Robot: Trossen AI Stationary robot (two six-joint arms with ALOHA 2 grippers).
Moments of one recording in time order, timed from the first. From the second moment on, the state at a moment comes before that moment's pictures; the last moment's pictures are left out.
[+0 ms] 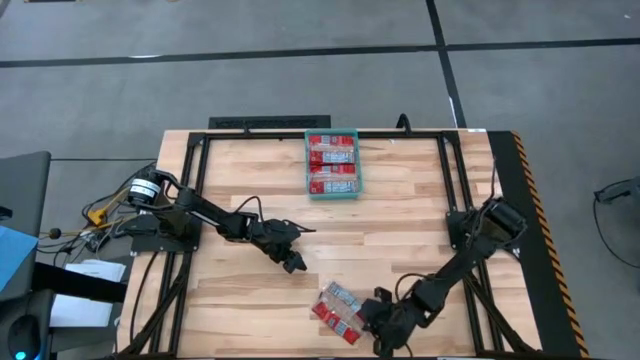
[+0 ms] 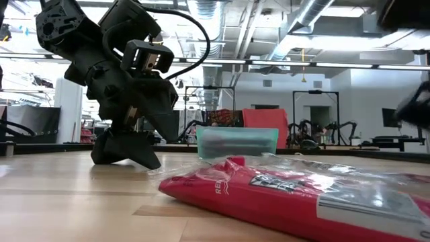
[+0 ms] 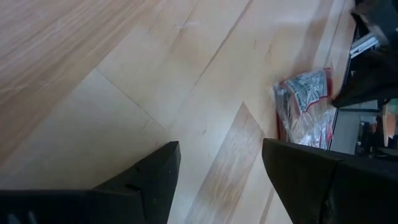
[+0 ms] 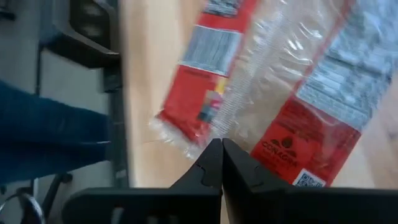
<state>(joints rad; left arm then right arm) -0.17 1.75 0.60 0.53 0.20 -1.12 0.78 1.90 1.03 -0.02 0.23 0.98</state>
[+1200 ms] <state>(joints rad) -0.23 1.75 0.60 0.53 0.26 -1.10 0.59 1.87 1.09 0.00 0.22 0.61</state>
